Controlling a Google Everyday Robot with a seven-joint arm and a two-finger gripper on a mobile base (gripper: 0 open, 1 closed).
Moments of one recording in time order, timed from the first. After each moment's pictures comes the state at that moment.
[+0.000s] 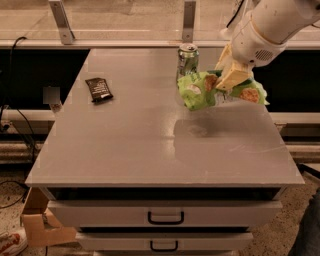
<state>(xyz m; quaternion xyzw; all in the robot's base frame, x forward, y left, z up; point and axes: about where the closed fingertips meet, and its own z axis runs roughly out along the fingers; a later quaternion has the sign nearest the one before) 0.578 -0.153 0.948 -0.70 0.67 -0.03 0.24</state>
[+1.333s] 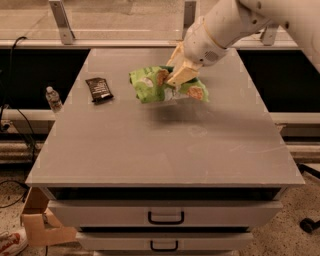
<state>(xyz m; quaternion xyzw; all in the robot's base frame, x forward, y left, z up) 0.617 -0.037 0.932 -0.72 0.60 0.09 0.32</state>
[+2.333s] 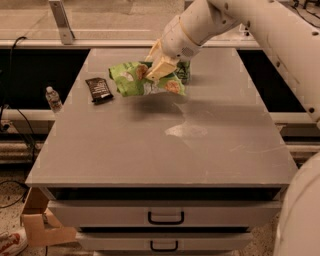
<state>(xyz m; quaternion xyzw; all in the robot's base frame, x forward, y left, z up) 0.655 0.015 0.926 -0.74 0.56 0.12 0.35</state>
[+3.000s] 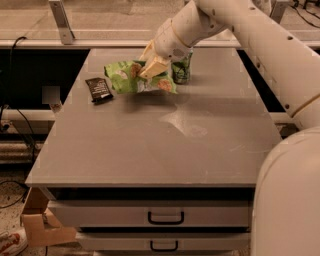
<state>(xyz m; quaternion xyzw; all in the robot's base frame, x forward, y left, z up) 0.686 0.035 0.913 -0.74 0.55 0.13 0.36</state>
